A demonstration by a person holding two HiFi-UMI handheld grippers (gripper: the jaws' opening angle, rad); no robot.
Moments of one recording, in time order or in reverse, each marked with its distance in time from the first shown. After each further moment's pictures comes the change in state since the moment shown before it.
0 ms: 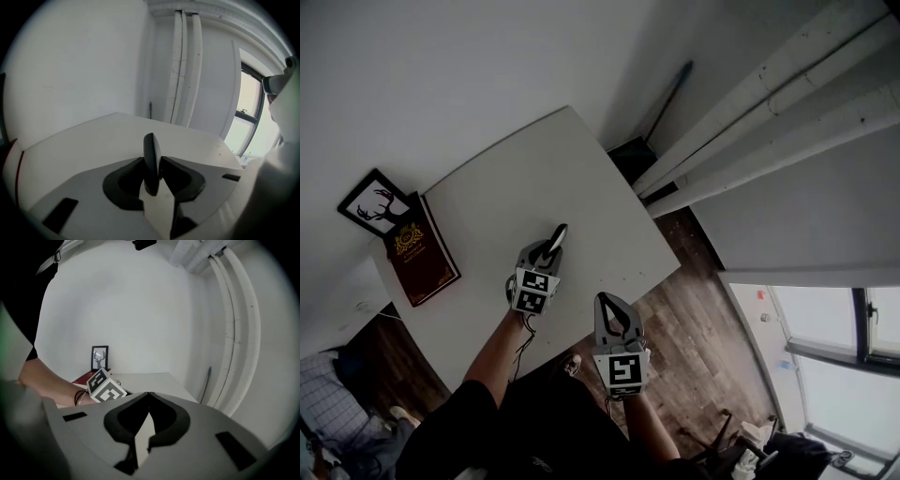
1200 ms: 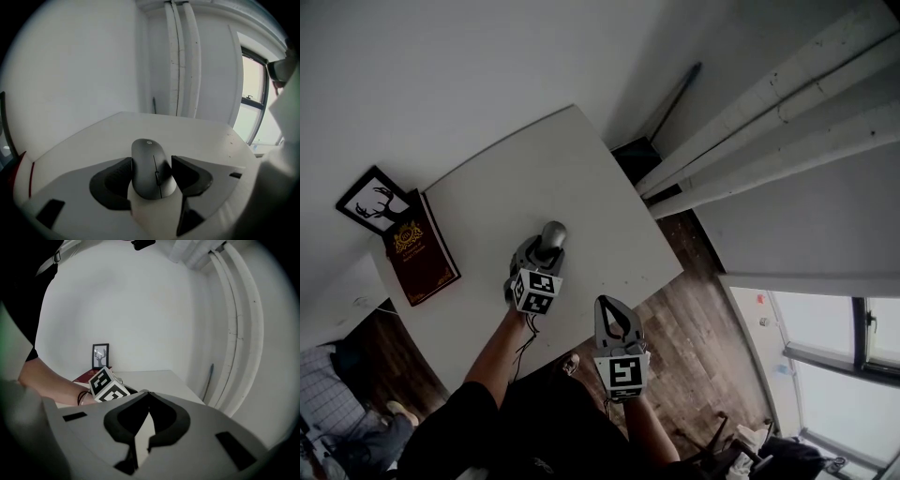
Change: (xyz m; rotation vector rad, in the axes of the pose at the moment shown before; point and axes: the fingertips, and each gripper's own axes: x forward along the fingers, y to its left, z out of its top) left arm 0.006 0.019 -0.003 0.106 0.055 0.106; right arm 0.011 0.001 -0.009 0.017 0.039 0.023
